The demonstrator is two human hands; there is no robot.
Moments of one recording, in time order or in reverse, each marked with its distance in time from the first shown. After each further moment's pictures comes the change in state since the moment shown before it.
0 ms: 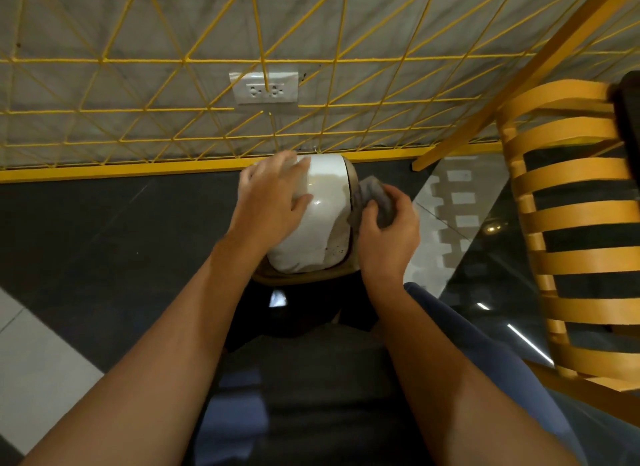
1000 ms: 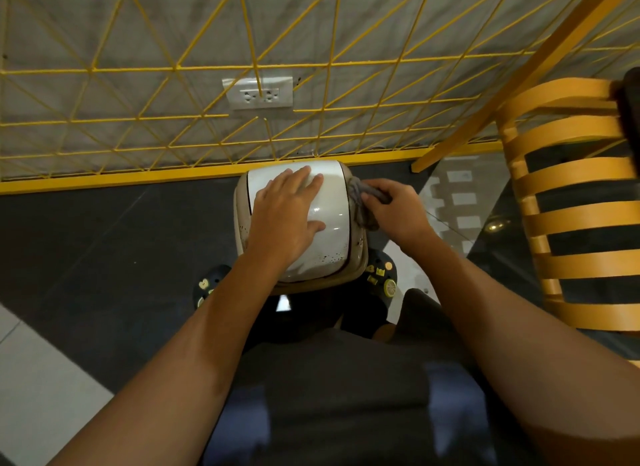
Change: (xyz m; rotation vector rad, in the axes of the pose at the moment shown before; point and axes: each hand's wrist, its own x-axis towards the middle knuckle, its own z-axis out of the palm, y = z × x) left_hand 0.002 0.018 0.015 0.069 -0.181 -0.007; right_hand 0.074 0.008 -0.006 -0.352 -0.524 -0.085
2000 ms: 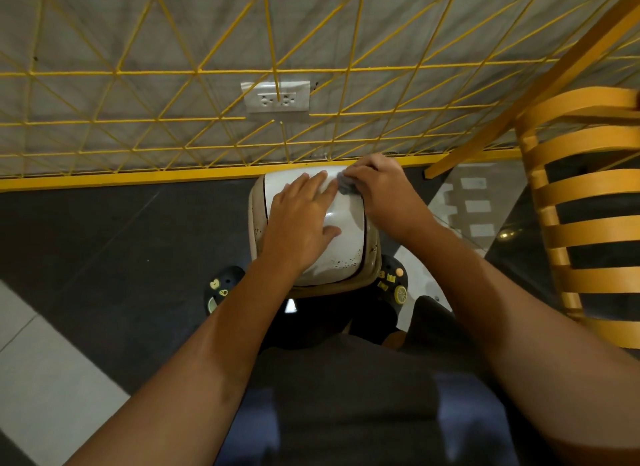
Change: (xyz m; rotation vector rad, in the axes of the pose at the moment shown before) left_hand 0.000 -0.003 0.003 -0.020 0.013 0.020; right_hand 0.021 -0.025 0.013 -0.436 -0.058 -0.469
